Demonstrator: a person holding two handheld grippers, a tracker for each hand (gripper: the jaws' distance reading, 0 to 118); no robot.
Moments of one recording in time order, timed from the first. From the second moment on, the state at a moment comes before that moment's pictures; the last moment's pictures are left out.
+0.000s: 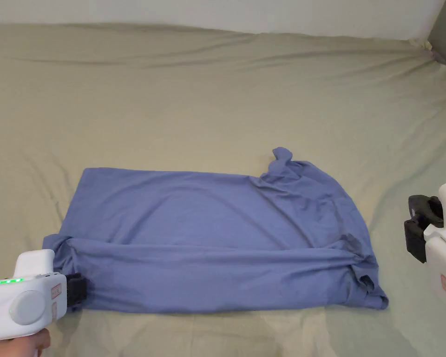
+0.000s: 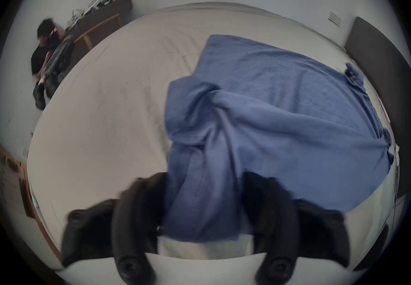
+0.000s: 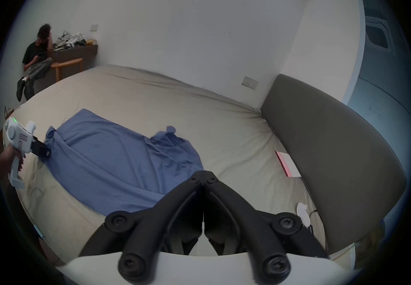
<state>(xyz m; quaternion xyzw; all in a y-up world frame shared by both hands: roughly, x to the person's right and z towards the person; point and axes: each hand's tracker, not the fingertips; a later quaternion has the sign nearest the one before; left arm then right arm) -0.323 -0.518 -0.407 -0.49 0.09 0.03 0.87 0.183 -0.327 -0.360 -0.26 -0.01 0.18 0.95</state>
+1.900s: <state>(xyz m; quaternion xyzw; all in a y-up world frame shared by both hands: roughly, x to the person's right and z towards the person) -0.303 -0.501 -0.276 -0.55 0.01 -0.09 0.83 0.259 -0.481 -0.316 -0.61 0.05 -0.02 0.79</state>
